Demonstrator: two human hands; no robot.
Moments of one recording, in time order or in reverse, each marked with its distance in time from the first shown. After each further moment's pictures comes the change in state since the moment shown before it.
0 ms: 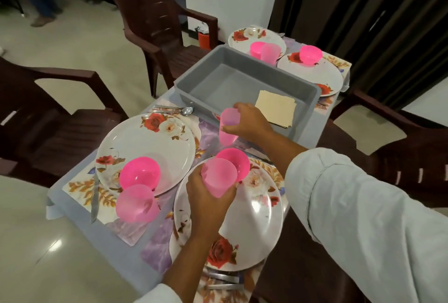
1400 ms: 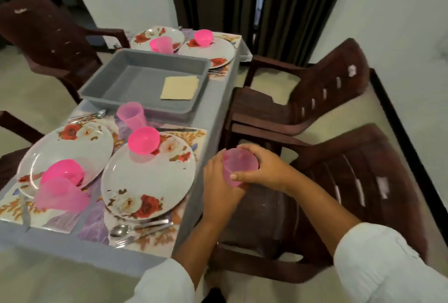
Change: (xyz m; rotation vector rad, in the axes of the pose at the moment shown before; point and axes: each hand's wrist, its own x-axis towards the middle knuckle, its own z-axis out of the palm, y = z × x) left_hand -0.244 0.067 0.113 0.175 -0.592 0.251; right_hand -0.416 0.162 -0.078 0.633 -0.003 0.239
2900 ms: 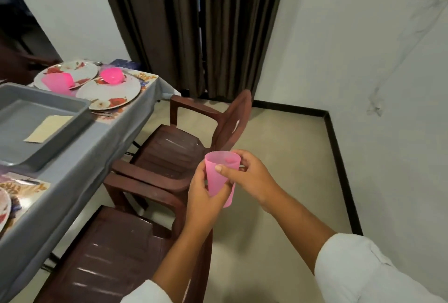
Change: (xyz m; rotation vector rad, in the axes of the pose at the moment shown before) left_hand 0.101 0.271 0.440 -0.361 0.100 0.084; right_hand -0.007 0.210 -0.466 0.367 0.193 -0.039
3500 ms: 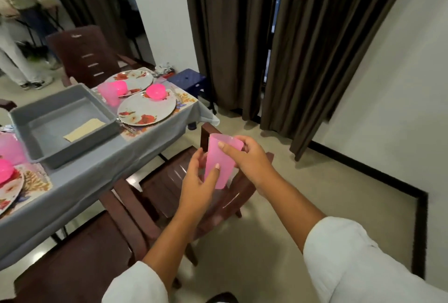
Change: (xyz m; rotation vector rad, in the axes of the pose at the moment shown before) left_hand 0.288 0.015 0.135 0.109 0.480 -0.068; right_hand 0.349 -0.077 -0.123 0.002 -0.390 -0.078
